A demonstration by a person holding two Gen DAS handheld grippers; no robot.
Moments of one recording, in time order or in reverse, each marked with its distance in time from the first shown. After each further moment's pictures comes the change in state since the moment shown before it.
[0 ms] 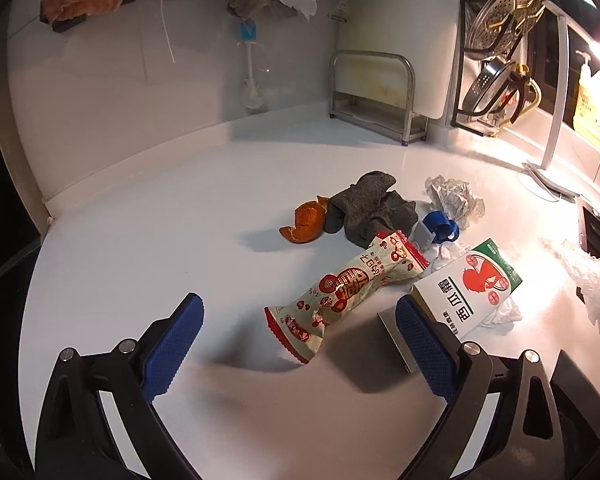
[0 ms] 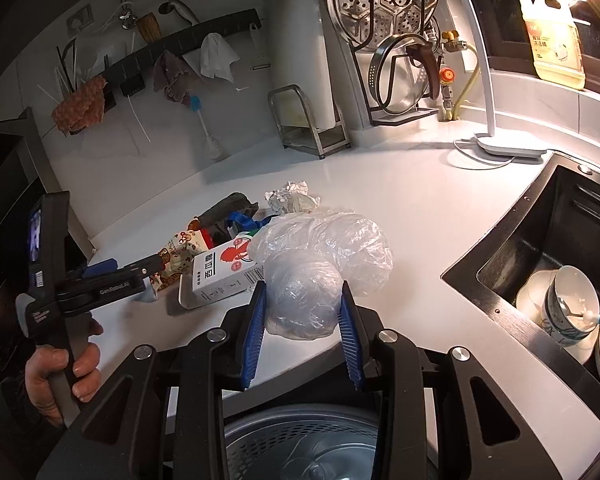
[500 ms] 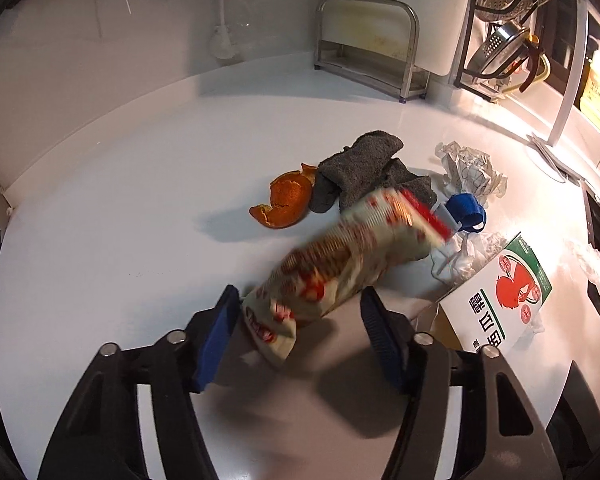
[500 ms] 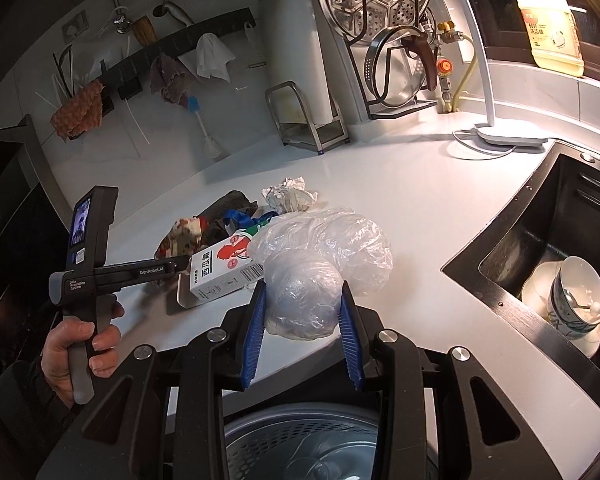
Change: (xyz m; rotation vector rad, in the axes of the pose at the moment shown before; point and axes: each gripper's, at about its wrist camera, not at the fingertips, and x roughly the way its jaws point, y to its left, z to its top) left arm 0.055 0.000 0.015 0.011 0.171 -0.082; right arm 0.004 -0.007 -0.002 0.024 0.011 0.018
